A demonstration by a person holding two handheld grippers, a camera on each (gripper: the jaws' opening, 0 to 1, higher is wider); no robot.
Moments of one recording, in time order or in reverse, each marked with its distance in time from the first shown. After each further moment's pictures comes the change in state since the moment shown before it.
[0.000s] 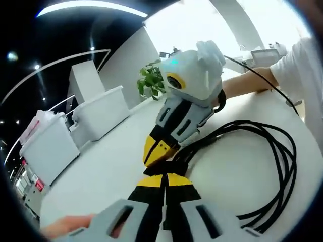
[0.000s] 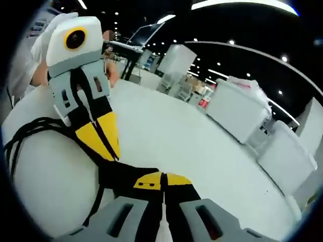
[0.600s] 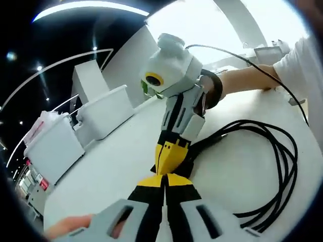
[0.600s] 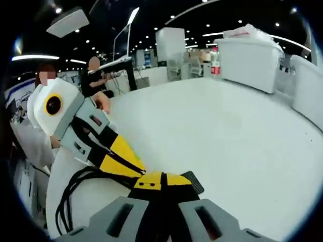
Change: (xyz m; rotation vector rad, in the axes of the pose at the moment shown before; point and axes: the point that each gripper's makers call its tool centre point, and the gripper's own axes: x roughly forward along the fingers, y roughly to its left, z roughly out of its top) left arm -0.007 0.007 0.001 -0.001 0.014 0.035; right arm 0.002 0.041 0.007 0.492 0.086 0.353
